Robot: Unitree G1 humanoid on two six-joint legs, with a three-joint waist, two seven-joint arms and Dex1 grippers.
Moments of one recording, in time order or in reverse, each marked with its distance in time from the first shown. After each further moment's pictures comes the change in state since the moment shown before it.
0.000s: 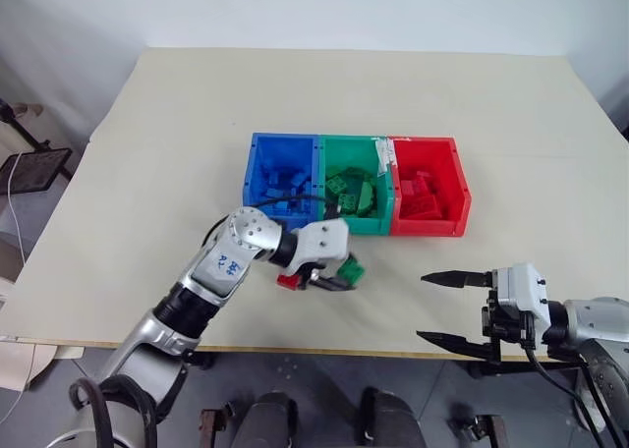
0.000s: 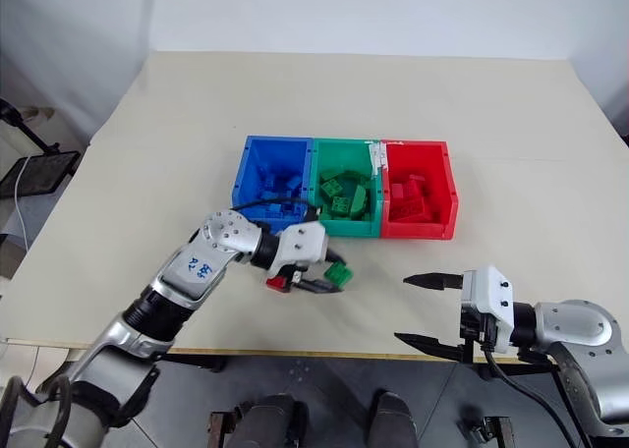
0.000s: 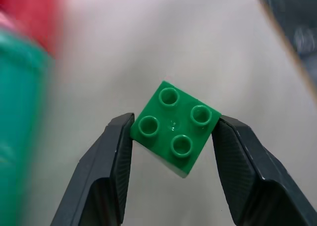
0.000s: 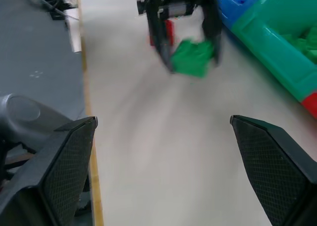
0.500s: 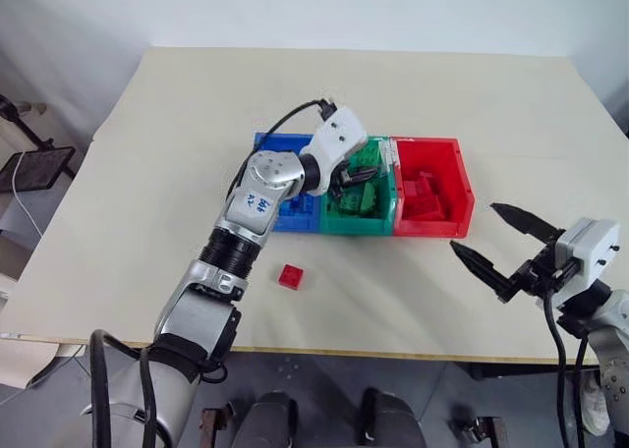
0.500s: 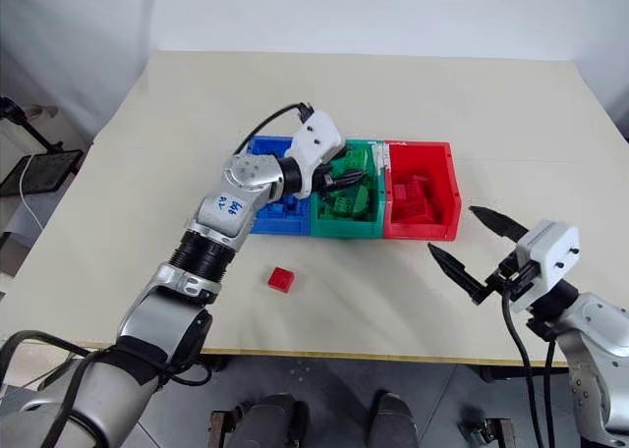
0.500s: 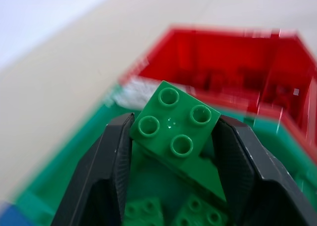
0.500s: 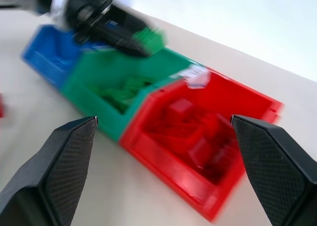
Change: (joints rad) left arm -0.283 -0.173 0.148 0.506 0.091 -0.097 0.403; right arm -0.057 0.137 -0.184 -0.038 0.013 0.034 -0.382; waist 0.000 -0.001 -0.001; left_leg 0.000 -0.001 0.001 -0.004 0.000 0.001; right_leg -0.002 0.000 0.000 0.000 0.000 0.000
